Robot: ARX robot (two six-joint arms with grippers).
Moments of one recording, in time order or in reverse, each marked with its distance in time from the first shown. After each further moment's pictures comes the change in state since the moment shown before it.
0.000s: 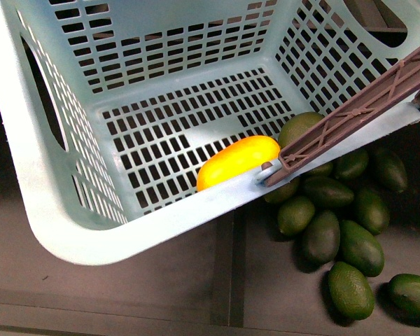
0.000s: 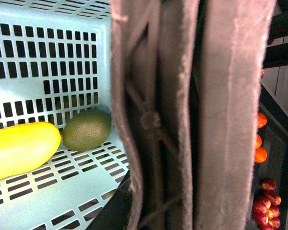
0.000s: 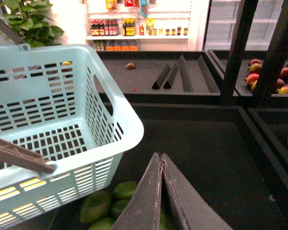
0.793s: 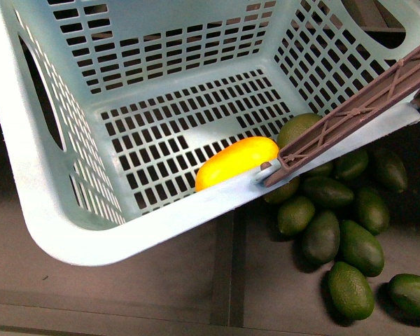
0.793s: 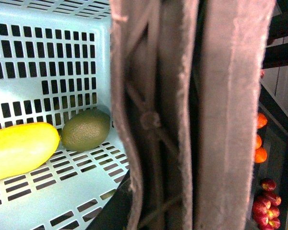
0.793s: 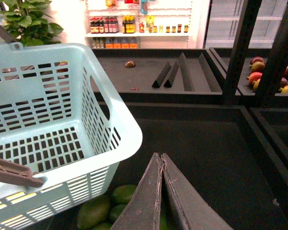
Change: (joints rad) left arm 0.000 0.000 0.000 0.000 -0.001 0.000; right arm 0.000 0.366 0.000 0.380 0.000 0.000
